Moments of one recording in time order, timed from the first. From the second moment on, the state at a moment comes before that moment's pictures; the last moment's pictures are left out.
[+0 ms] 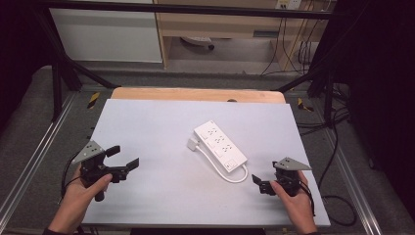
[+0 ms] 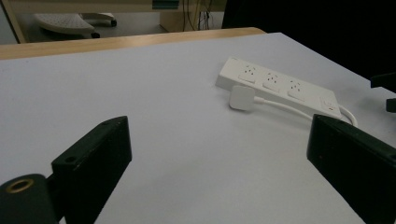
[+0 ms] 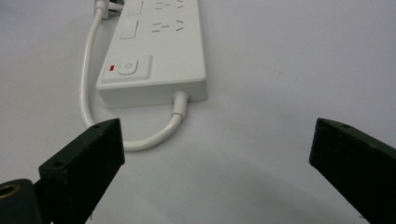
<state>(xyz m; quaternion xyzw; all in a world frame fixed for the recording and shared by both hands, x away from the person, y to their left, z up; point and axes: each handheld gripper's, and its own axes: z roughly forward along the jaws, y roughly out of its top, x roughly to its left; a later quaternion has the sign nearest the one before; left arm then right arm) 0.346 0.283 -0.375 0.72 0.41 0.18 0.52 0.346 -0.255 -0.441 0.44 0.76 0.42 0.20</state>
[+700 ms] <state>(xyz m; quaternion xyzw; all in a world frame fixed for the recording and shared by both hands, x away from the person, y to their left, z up) 0.375 0.246 -0.359 0.74 0.39 0.17 0.52 0.346 -0.256 -0.442 0.44 0.76 0.42 0.20</state>
